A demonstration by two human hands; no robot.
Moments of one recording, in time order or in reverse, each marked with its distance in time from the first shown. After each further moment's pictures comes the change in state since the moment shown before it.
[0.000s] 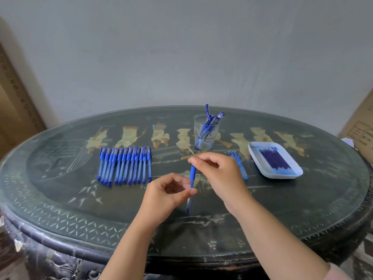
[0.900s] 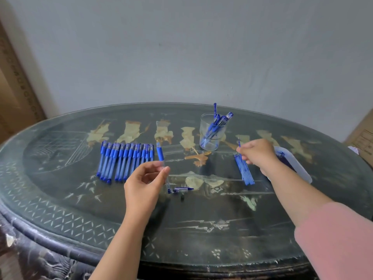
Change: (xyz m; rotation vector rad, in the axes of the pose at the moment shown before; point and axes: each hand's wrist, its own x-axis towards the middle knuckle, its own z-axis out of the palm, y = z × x) left_hand 0.016 -0.014 -0.025 -0.108 0.469 -0.018; right_hand 0.119 0.059 -0.078 -0.336 0.177 0.324
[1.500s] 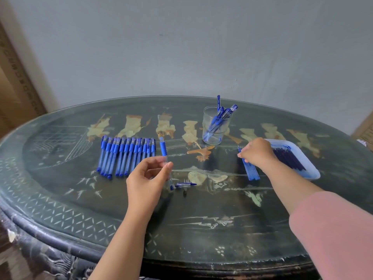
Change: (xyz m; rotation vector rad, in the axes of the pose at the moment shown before) left_hand 0.003 -0.004 0.003 0.034 -0.002 0.000; right_hand 0.023 0.017 0.019 -0.424 -0.013 -0.018
